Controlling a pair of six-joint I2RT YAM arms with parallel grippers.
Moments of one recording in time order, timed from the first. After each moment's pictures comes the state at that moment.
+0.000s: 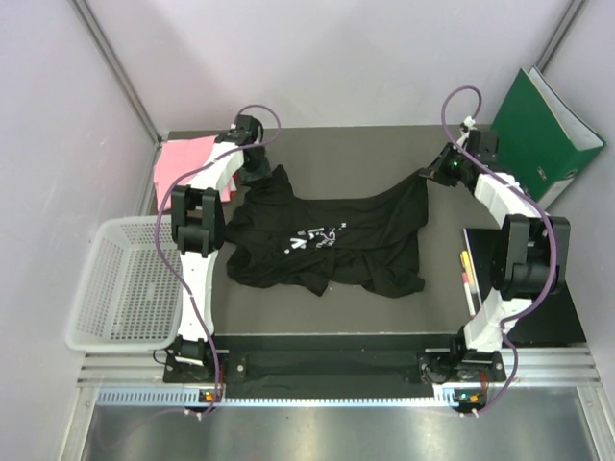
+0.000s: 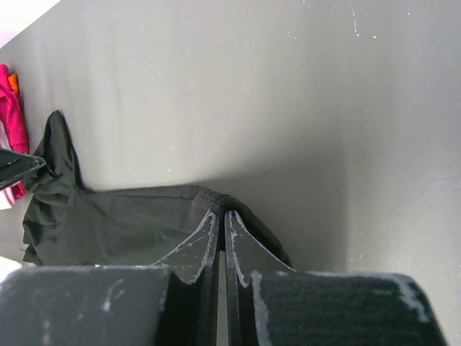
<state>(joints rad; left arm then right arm) -0.17 2.40 2.14 -0.82 -0.04 -0.40 -0.06 1.77 1.31 -0.21 -0.38 0.45</state>
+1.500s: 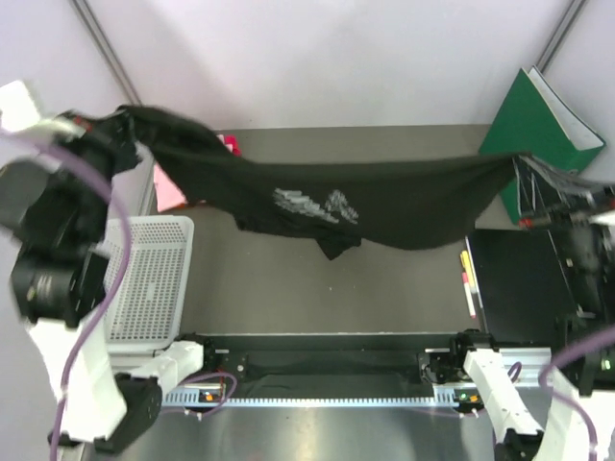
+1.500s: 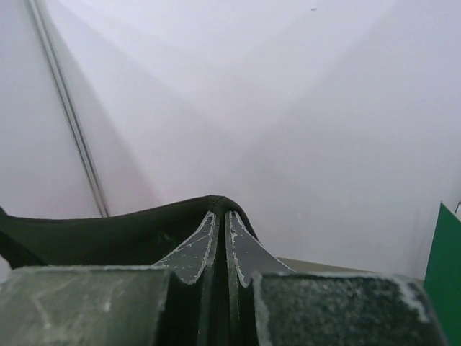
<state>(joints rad) -0.11 1.10 1.98 -0.72 -0.18 -0.34 -0.04 0.65 1.44 -0.32 -0.32 0.28</state>
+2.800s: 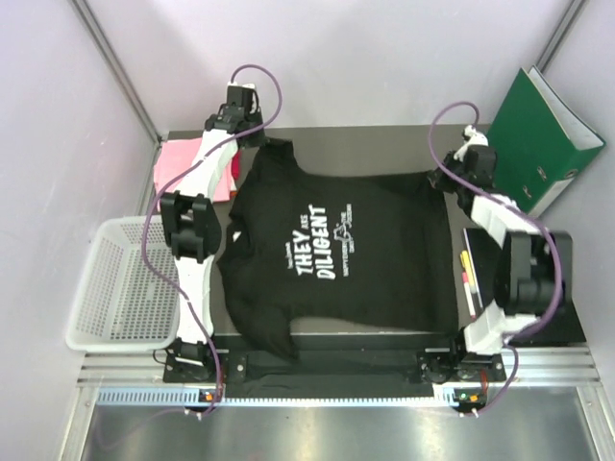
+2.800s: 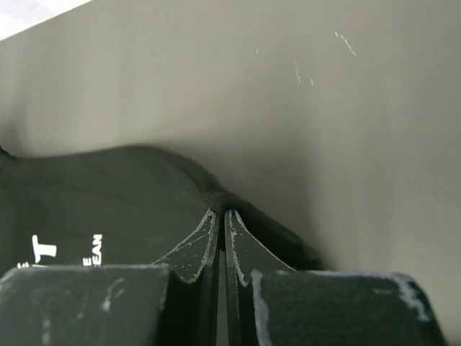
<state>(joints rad) -0.19 2.24 2.21 -0.68 -0.02 -0.29 -0.04 1.57 1.01 0.09 -0.20 0.33</state>
